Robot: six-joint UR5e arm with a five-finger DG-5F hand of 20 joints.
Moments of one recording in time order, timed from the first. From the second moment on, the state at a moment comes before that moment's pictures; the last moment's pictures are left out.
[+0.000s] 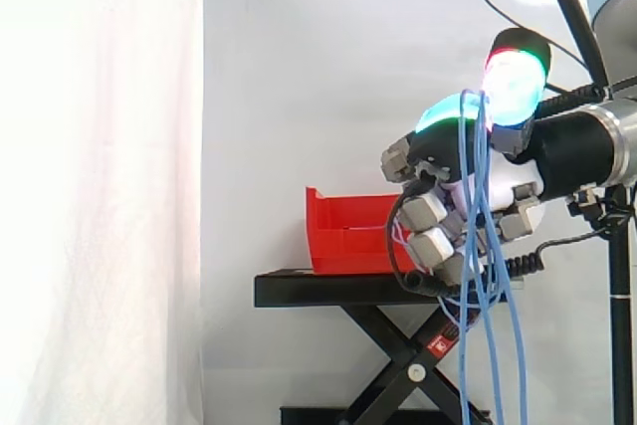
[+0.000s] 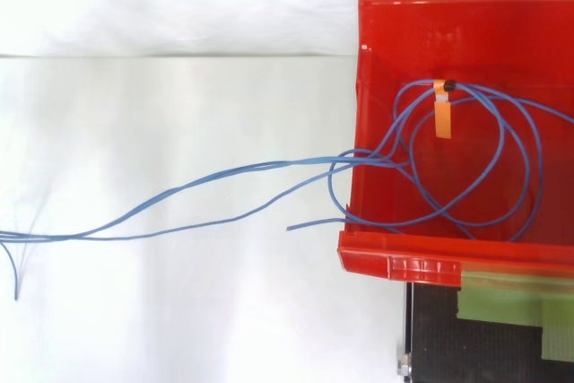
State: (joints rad) arm 0.17 -2.19 -1.13 -3.20 -1.72 0.13
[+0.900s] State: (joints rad) arm 0.18 -2.19 -1.13 -3.20 -1.71 0.13
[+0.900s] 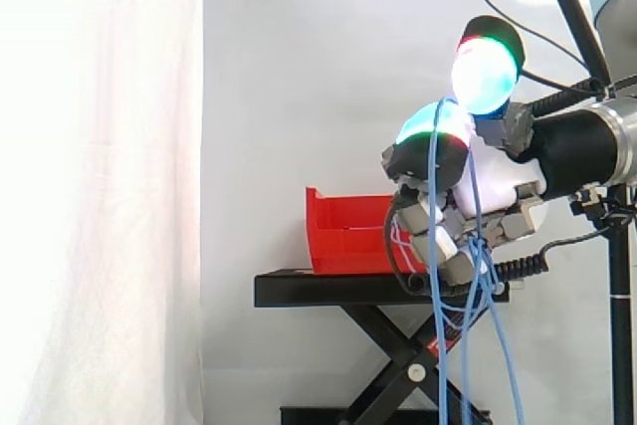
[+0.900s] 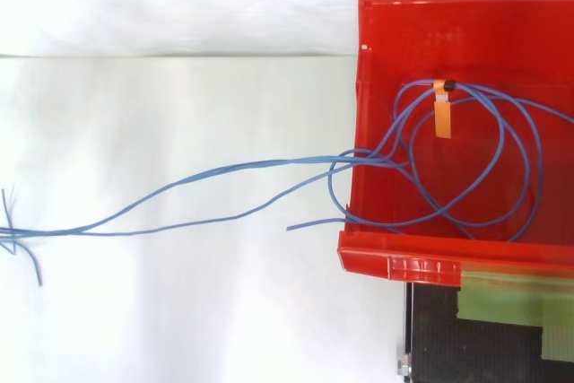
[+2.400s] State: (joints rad) arm 0.18 -2.19 -1.13 -3.20 -1.71 0.10
